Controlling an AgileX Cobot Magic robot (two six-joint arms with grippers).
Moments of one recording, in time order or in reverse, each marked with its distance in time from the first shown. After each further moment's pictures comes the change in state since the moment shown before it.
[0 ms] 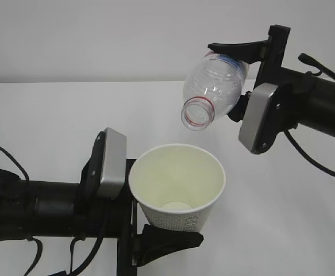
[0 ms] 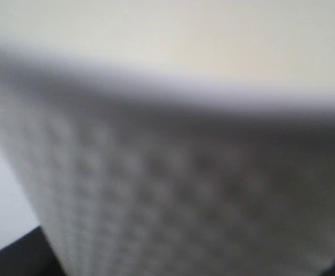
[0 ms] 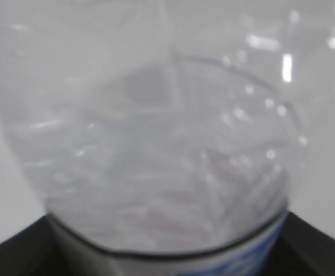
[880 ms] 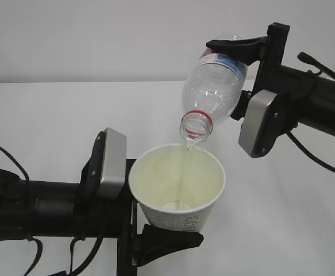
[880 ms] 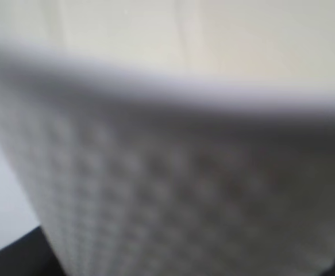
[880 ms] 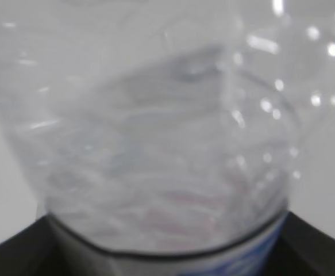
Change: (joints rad) left arm 0.000 0.000 0.000 0.000 0.000 -0.002; right arm 0.000 0.000 0.000 0.000 -0.028 -0.127
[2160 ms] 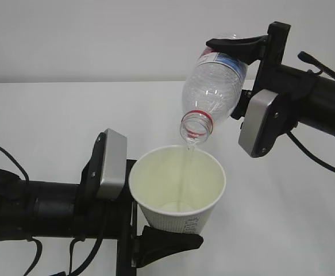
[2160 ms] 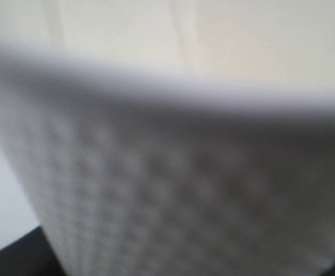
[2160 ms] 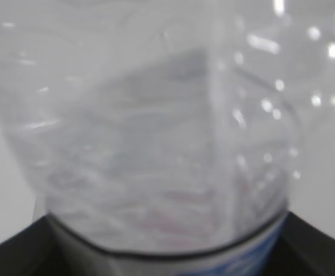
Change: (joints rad) left arm 0.000 0.000 0.000 0.008 0.000 0.000; right arm 0.000 0.000 0.000 0.000 -0.010 -0.004
